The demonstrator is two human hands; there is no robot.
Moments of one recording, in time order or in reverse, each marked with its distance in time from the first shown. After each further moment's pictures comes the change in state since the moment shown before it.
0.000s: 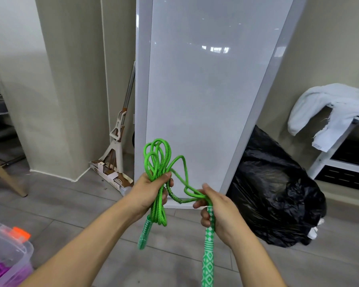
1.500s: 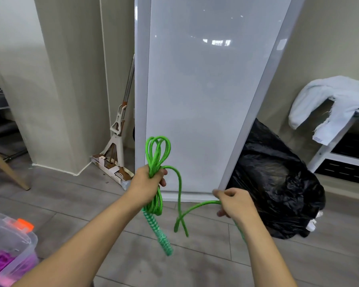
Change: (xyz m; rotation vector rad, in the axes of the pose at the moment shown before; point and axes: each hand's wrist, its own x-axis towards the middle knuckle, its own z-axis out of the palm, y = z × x) left_hand 0.008 -0.013 -0.009 0.546 0.271 0.057; right_hand 0.010 -0.004 -0.045 -0.718 0.266 -0.069
